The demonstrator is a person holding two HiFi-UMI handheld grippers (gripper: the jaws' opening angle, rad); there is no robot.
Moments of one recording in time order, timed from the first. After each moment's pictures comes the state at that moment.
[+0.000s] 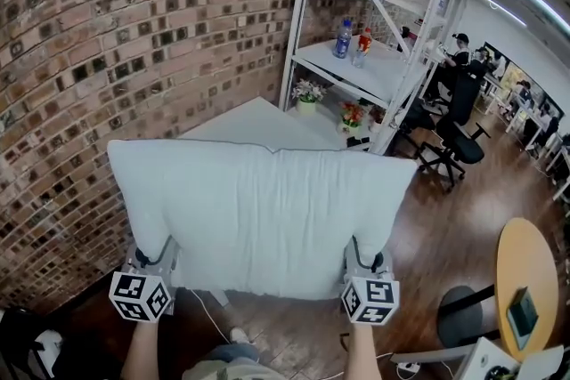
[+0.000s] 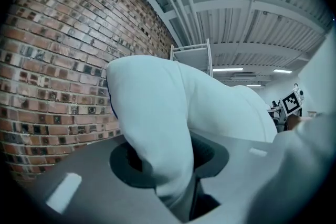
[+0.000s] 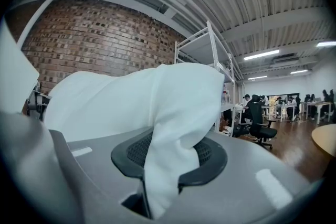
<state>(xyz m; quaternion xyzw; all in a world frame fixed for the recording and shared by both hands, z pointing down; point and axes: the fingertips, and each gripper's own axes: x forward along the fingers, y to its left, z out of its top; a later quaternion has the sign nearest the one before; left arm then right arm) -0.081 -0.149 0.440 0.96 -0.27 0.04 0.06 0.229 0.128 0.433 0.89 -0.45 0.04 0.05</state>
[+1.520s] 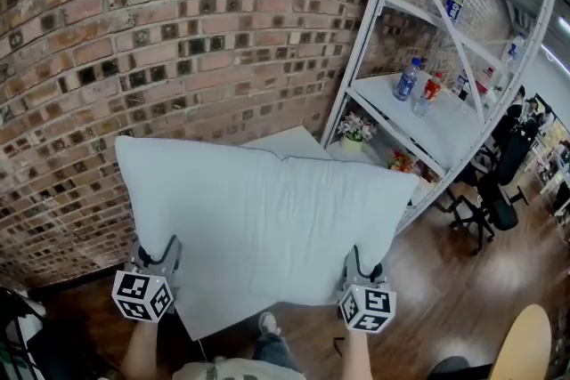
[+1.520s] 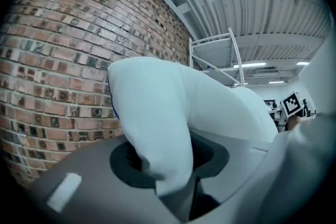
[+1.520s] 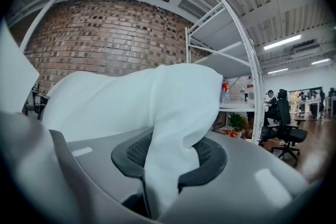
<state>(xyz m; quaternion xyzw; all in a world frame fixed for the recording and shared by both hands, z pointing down) 0.005 -0.289 0.457 0.92 -0.37 0.04 0.07 0.367 -0.079 0.458 0.84 -0.53 0.05 0.05</state>
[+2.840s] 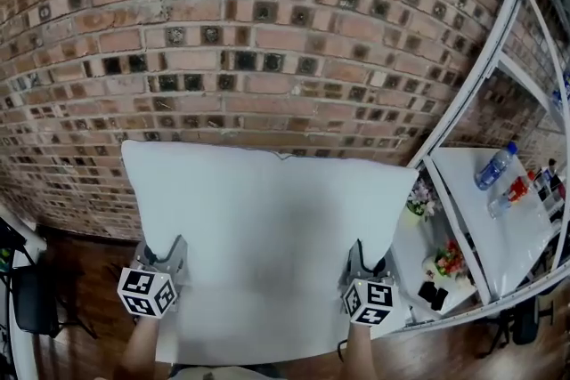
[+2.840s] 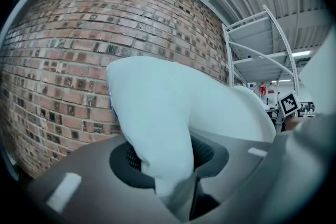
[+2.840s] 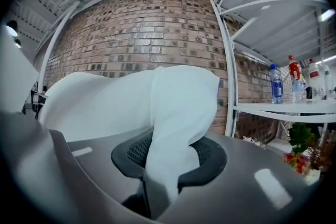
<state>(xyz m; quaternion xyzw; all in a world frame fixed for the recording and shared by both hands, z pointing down) 0.054 -0.400 0.499 0.83 -0.55 0.03 0.10 0.476 -0.365 0.481 0.71 -0.70 0.03 0.08</state>
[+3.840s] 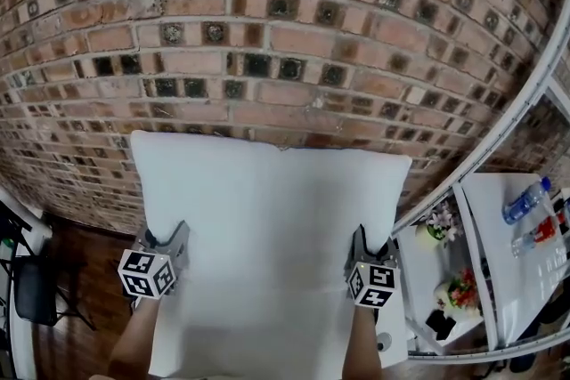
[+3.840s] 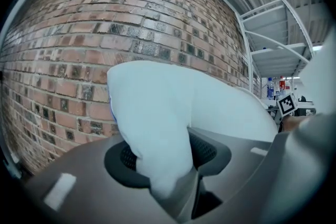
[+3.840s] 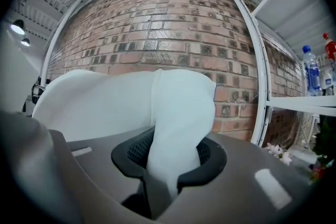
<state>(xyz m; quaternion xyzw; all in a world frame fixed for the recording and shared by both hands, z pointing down) 0.041 -0.505 0.537 0.80 -0.58 0.05 0.13 0.483 -0.513 0.521 0.67 -0.73 0.03 0.11</state>
